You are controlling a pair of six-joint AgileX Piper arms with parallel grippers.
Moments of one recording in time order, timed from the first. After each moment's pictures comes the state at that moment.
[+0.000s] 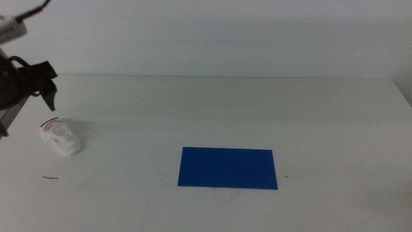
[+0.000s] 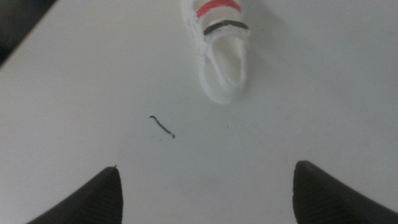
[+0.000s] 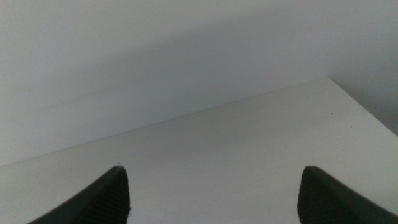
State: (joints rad) left arm 0.03 1.52 -1.27 0.08 1.07 -0.68; right arm 0.03 0.00 0.00 -0.04 0.17 0.34
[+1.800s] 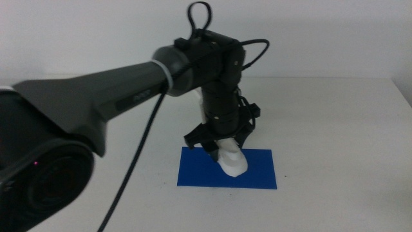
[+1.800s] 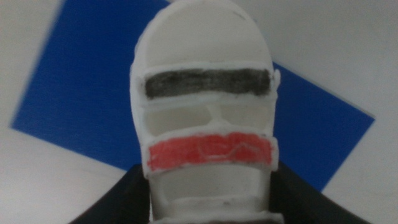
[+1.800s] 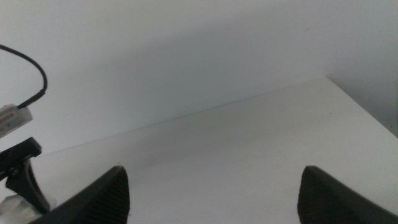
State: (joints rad) left arm -0.67 2.17 -1.85 -0.06 1.21 -1.11; right arm 0.03 0.00 0.00 -0.04 0.17 0.34
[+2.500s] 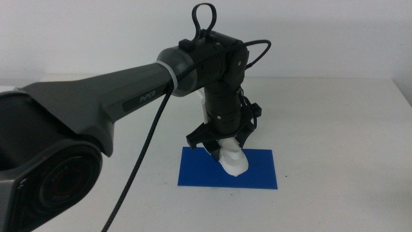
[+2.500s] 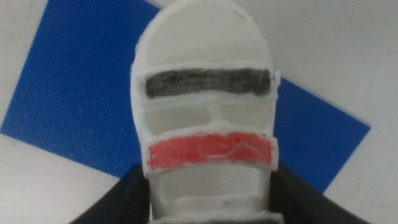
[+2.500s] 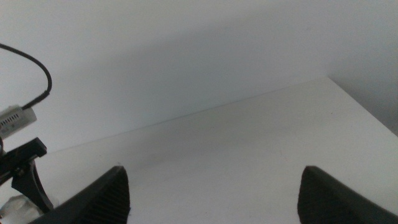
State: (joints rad) left arm -0.68 2.20 -1.89 -0.05 1.22 -1.13; right arm 0.03 0.00 0.00 -0.04 0.17 0.34
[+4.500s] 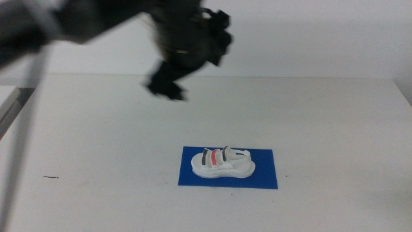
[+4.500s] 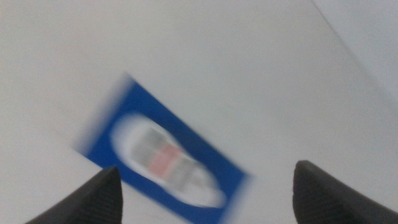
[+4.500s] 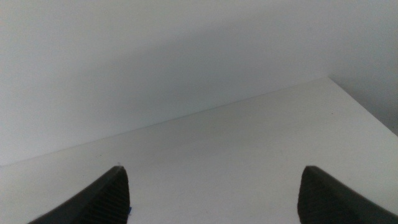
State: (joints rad) left arm -0.68 1.79 -1.79 0.18 1.20 -1.50; right arm 0.03 0.00 0.00 -0.04 0.17 0.34
